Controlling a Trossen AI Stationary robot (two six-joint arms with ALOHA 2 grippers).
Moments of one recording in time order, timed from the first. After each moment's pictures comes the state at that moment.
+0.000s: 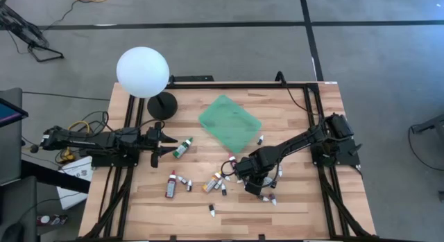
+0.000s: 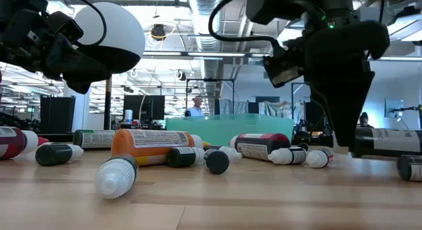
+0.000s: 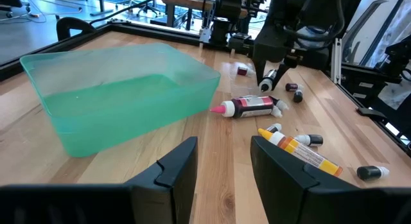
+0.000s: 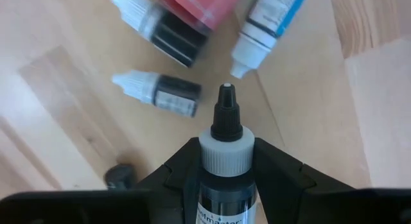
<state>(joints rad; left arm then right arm) -0.03 0.23 0.01 0.04 -0.06 -0.19 0.31 1.88 1.25 -0.89 -0.13 0.68</state>
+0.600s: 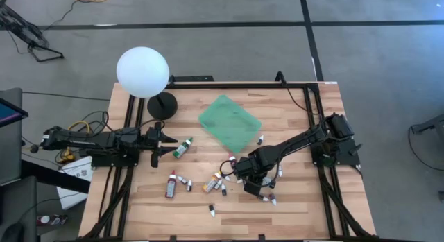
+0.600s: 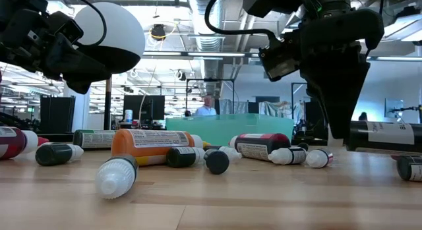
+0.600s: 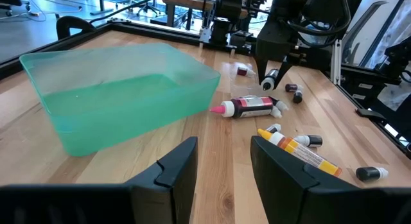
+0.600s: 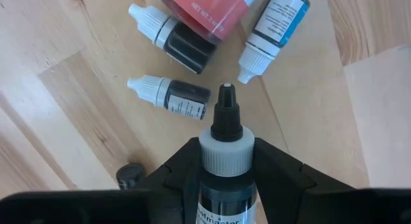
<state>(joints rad) -0.03 0.23 0.01 0.04 -0.06 -0.19 0.31 1.88 1.27 -0.91 -0.13 0.67</state>
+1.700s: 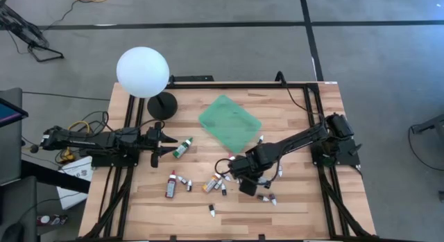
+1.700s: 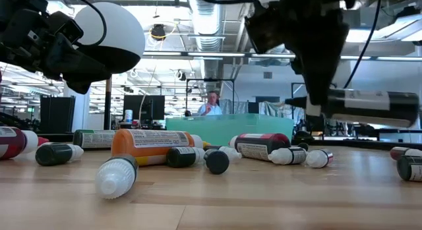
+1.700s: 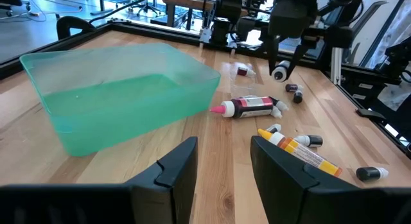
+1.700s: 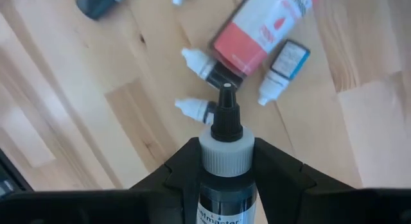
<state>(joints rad) -0.03 0.23 0.01 0.04 -0.06 -0.19 0.31 1.88 1.43 -1.00 -0.11 0.67</state>
